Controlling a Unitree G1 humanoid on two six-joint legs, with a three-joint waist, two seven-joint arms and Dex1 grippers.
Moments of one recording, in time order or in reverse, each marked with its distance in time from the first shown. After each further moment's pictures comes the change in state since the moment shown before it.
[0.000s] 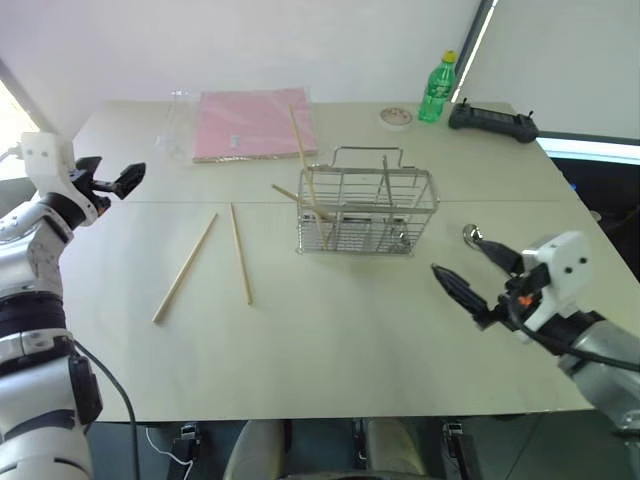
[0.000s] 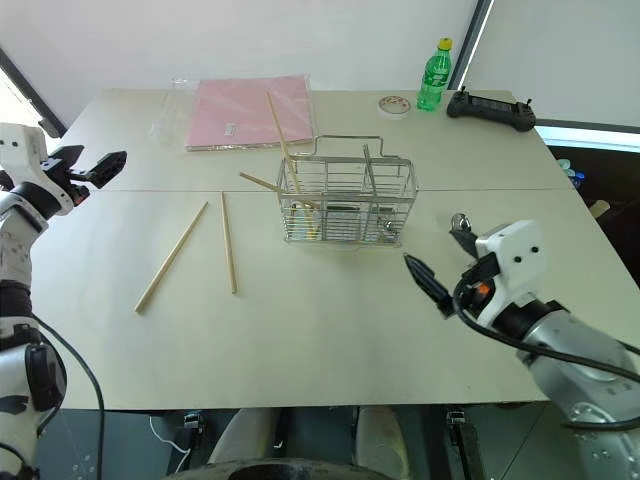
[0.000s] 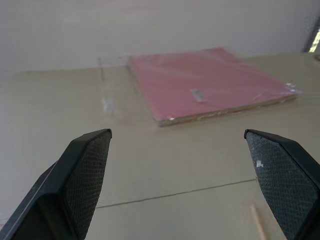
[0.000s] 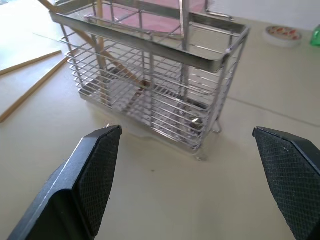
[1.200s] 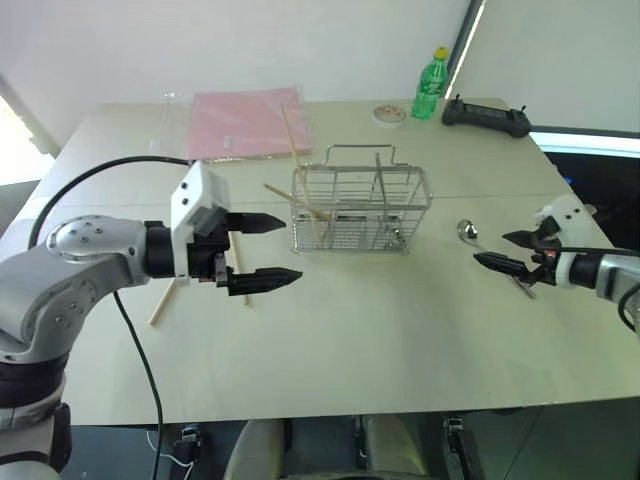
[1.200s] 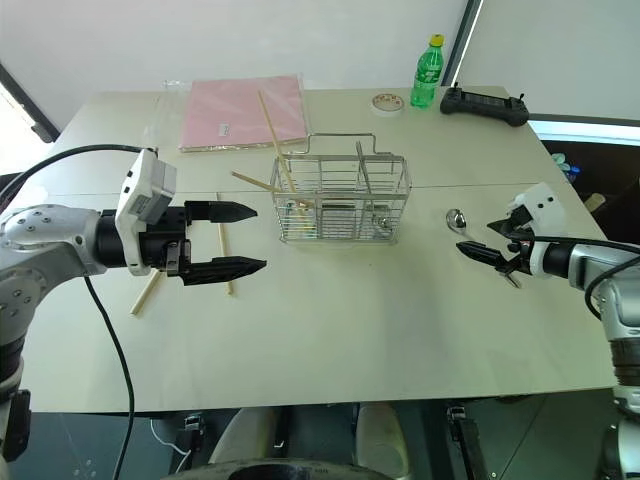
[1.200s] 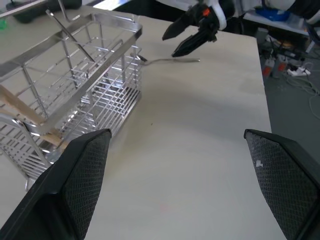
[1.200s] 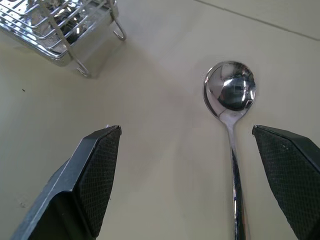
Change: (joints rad) left arm 0.140 0.109 -0.257 -0.951 -0.448 0.481 -0.200; right arm -0.529 -0.214 0.390 1.078 -0.425 -0.209 0.575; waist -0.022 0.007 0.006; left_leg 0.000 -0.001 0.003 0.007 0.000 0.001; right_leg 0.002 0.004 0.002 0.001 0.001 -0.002
